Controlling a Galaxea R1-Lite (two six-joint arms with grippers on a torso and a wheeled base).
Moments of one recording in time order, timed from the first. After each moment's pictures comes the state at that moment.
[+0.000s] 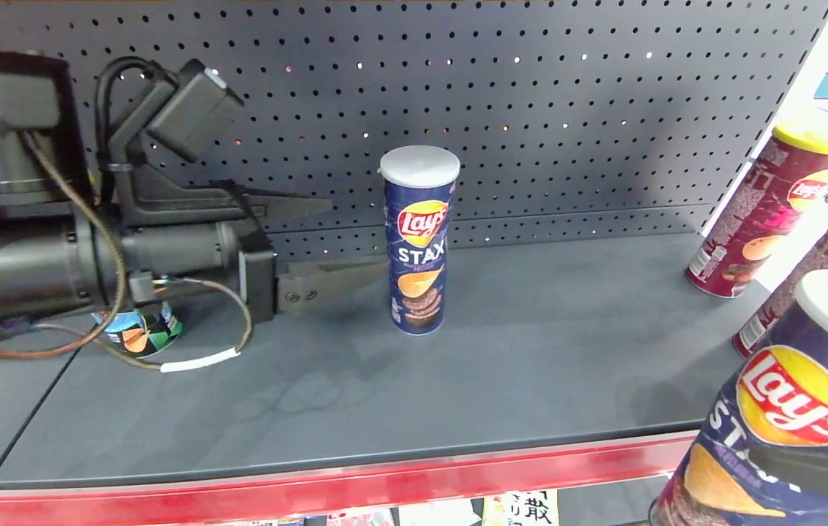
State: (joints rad) left arm -0.51 1.48 -0.99 -0.29 -0.47 0.17; right arm 0.53 0.94 -0.66 0.01 0.48 -0.09
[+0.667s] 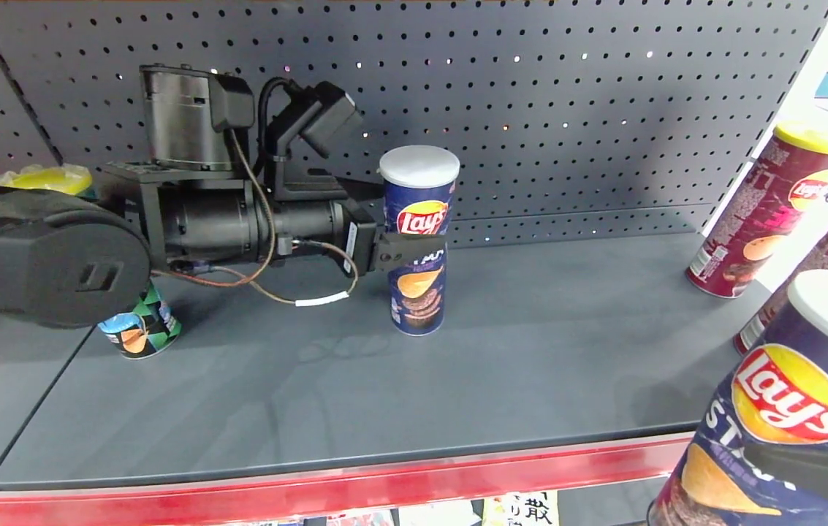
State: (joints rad) left arm -0.53 1.77 -1.23 -0.33 -0.45 0.21; right arm 0.53 0.94 -0.66 0.01 0.48 -0.07
